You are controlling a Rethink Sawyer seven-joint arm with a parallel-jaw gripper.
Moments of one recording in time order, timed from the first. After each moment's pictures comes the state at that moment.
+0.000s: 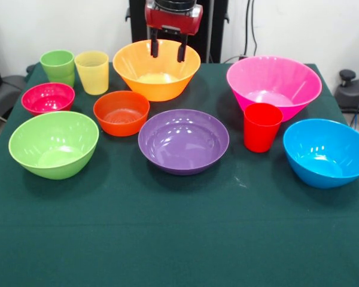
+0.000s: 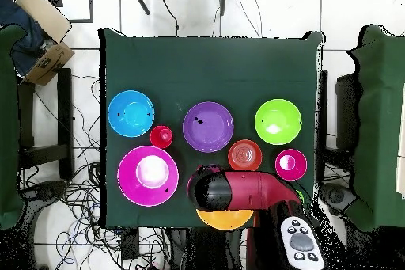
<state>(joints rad) -0.39 -0.81 0.07 2.02 -0.37 0.42 1.94</state>
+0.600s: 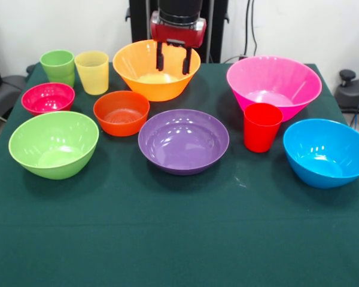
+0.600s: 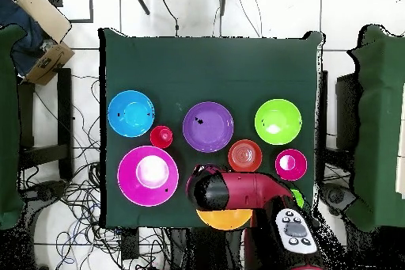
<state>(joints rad) -0.38 -0.72 0.06 2.02 -0.37 0.29 1.94</state>
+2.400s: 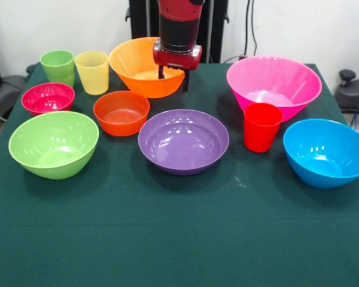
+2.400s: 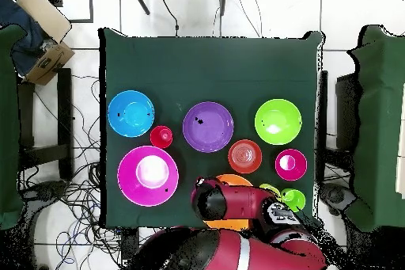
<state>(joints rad) -0.36 -0.48 -0.04 2.02 -0.37 0.05 1.94</state>
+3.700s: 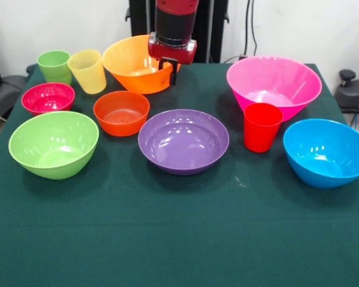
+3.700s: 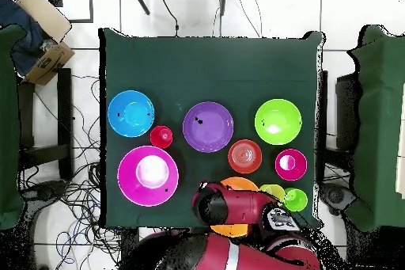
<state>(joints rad) -0.33 -0.50 -0.09 2.03 -0.37 0.05 1.94</state>
